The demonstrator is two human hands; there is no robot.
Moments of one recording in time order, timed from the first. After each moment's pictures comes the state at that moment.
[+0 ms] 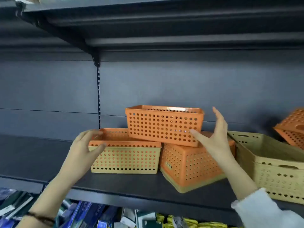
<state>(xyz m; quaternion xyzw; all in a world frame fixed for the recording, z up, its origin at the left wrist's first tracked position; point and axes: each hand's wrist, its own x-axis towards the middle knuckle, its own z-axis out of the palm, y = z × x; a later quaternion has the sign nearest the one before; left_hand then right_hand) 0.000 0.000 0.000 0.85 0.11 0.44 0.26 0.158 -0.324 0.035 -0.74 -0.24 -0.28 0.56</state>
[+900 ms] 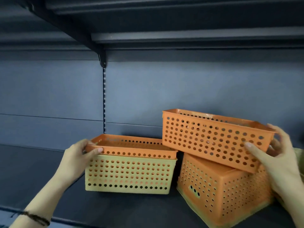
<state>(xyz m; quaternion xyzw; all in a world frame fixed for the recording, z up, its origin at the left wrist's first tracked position) 0.059 0.102 0.004 0.83 0.16 0.40 0.36 0.199 -0.335 0.032 -0.64 -0.22 -0.29 0.67</state>
